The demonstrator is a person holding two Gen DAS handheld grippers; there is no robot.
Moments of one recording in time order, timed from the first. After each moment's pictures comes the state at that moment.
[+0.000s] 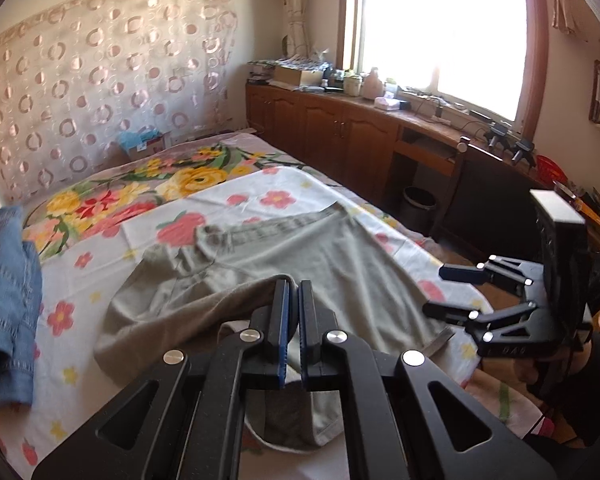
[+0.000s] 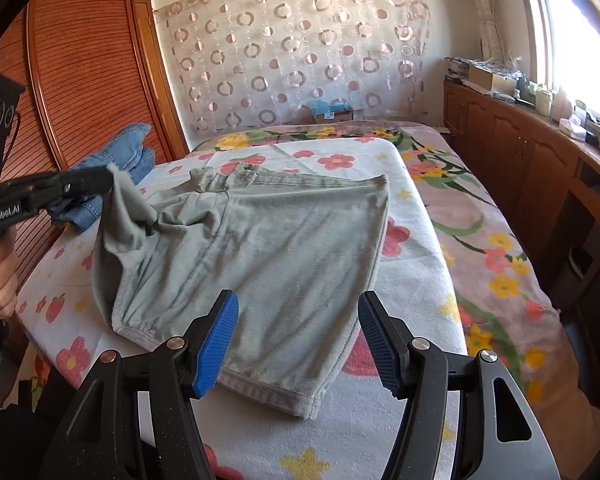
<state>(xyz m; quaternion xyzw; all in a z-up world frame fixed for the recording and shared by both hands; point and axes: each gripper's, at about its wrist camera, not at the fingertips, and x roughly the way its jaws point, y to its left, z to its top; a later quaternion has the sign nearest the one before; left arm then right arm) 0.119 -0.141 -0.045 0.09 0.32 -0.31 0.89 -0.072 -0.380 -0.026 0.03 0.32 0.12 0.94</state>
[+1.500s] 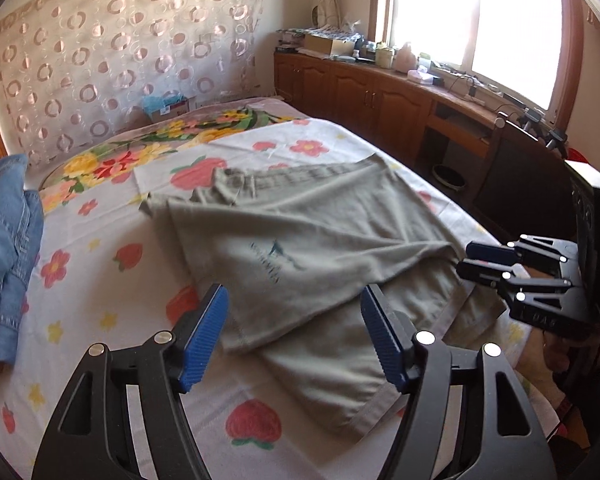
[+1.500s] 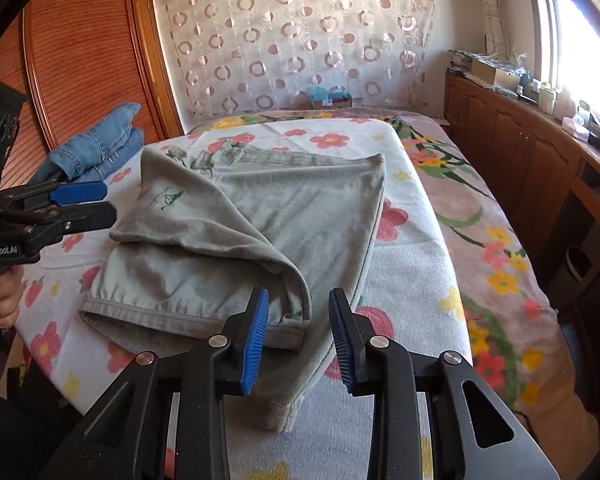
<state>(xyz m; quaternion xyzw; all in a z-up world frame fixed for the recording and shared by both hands) 0.130 -0.132 -0.104 0.09 0.38 -0.25 0.89 -0.049 -0.380 -0.054 0.01 0.34 0.12 0.93</state>
